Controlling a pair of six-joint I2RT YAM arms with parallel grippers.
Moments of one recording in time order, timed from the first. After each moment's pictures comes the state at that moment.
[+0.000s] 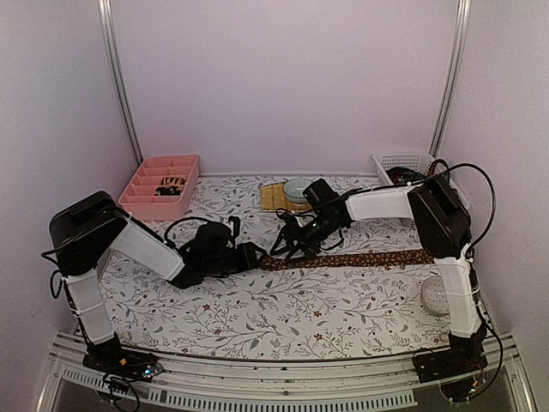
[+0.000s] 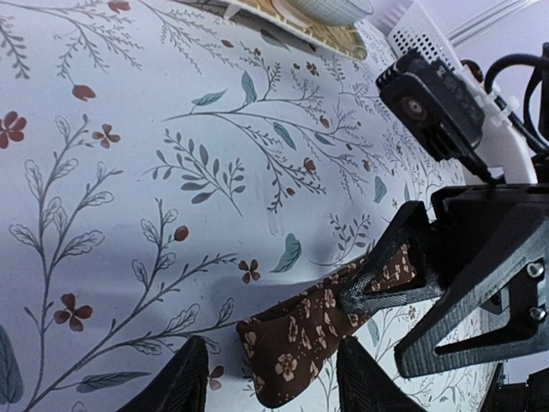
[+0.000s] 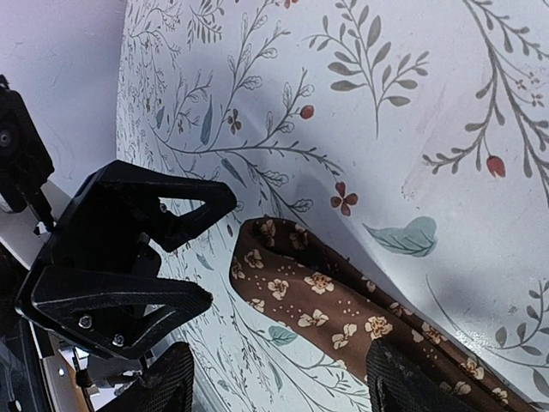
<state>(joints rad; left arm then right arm) -0.78 1.86 0.72 0.61 -0.03 -0.81 0.67 2.25 1.63 -0.43 -0.79 0.52</state>
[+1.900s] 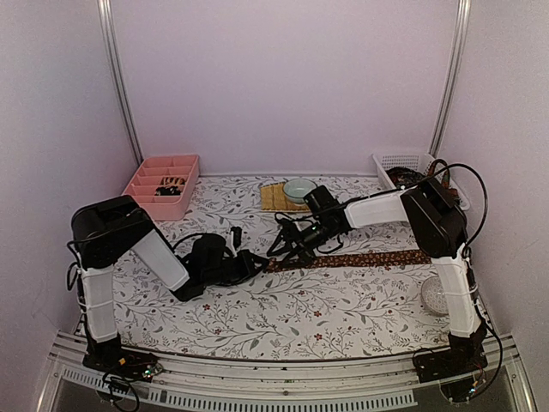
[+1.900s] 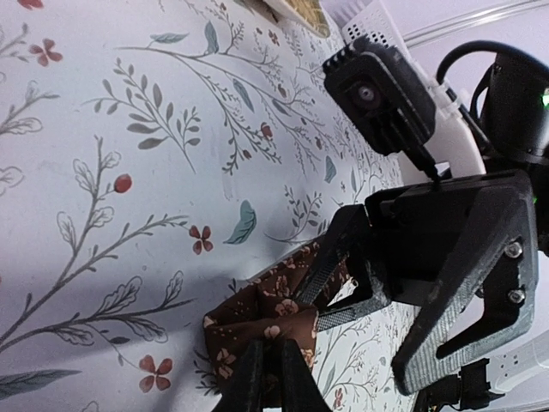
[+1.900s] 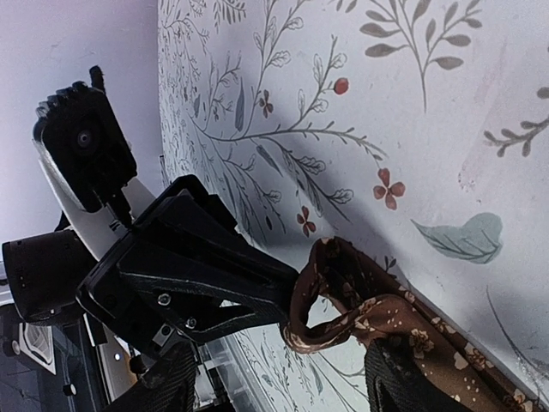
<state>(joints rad) -0.77 2.02 0.65 0.98 0.15 -0.99 0.67 2.29 1.57 -0.26 -0.96 0.68</state>
